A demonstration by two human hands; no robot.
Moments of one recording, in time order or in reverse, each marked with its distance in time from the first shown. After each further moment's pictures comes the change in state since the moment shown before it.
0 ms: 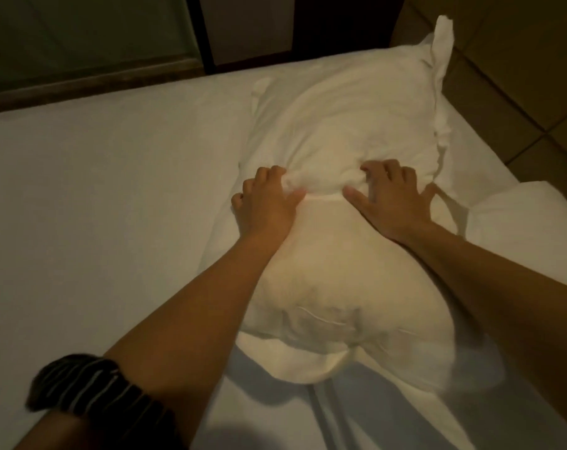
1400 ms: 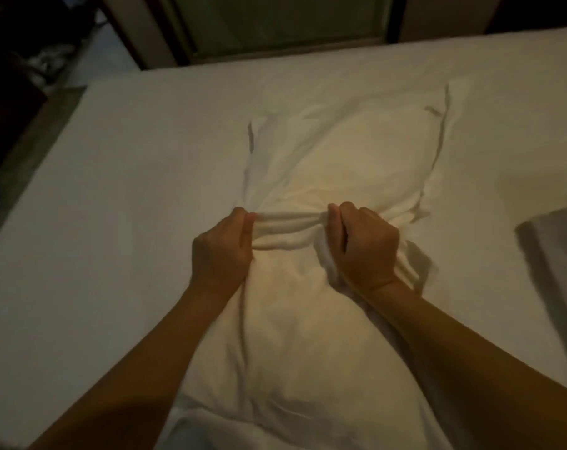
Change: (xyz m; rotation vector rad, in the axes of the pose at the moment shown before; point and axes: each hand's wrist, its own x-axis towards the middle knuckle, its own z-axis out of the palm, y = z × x) left_hand -0.364 -0.399 -0.208 0.173 0.741 0.188; right_hand -0.349 -0.374 0.129 0.503 0.778 -0.750
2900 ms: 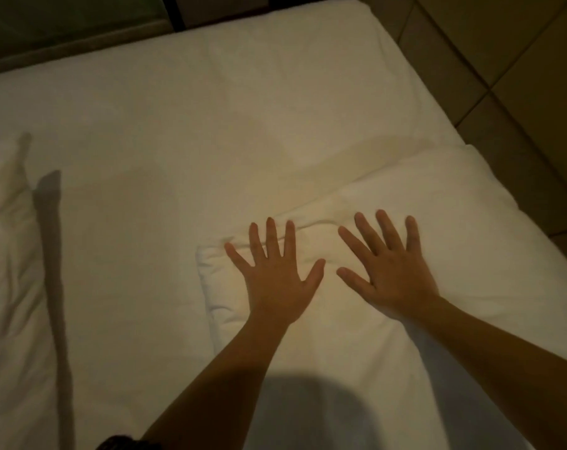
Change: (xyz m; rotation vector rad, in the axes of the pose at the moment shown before) left_hand 0.041 0.549 0.360 0.186 -0.798 0.038; right_hand -0.053 0.547 -0.324 -0.610 -1.104 0.245
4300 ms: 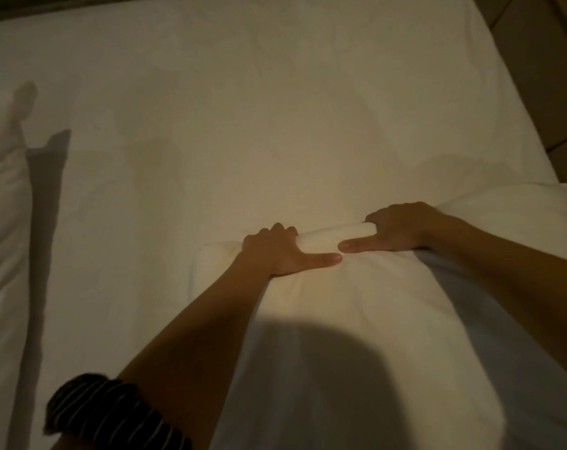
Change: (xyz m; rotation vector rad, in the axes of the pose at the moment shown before) left_hand 0.110 -0.020 0.007 -0.231 -0.632 -0.146; right_hand 0.174 0.046 -0.012 0.253 -0.705 -0.176
